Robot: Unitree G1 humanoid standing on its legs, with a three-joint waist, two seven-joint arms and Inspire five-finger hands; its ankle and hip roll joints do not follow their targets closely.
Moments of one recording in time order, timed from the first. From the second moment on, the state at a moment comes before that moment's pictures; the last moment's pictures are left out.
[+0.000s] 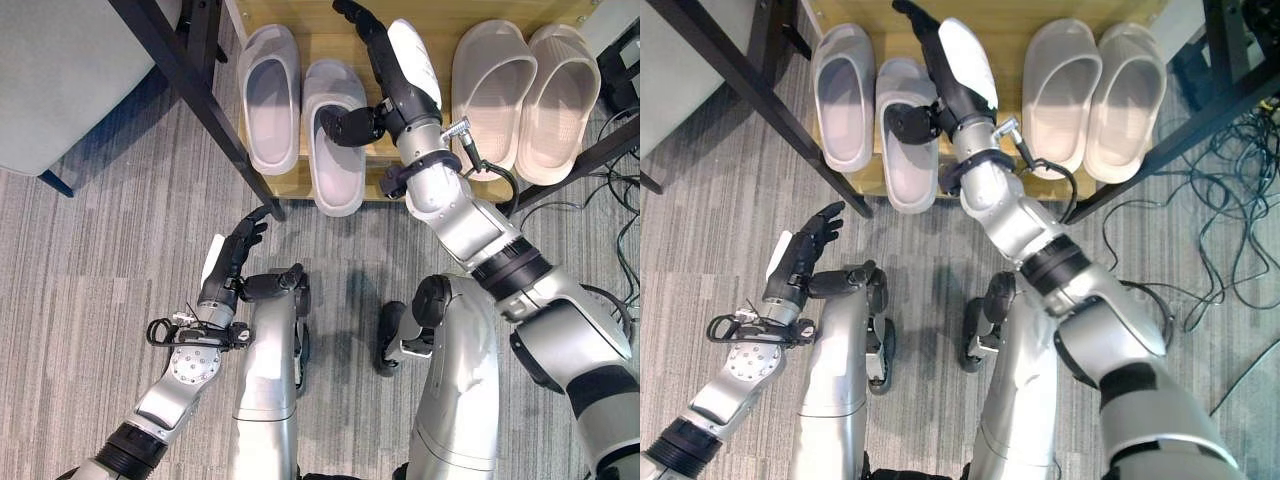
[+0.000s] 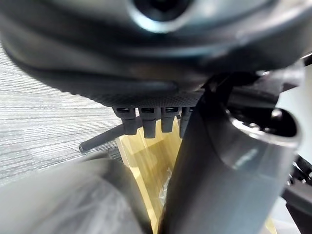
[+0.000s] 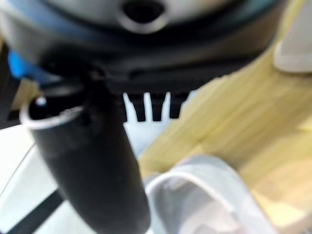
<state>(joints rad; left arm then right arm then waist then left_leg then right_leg) -0.14 0.62 -0.35 -0.02 -0.29 -0.17 0.33 -1.12 -0.57 0.65 0.37 -0.01 0.05 -0.36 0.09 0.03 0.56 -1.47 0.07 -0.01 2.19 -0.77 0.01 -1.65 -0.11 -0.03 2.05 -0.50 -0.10</state>
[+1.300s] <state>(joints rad) -0.07 0.62 -0.29 -0.06 -0.27 -0.17 0.32 -0.76 -0.70 0.51 -0.17 -0.01 -0.07 -0.22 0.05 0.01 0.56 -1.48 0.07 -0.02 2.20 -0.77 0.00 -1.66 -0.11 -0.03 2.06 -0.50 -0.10</state>
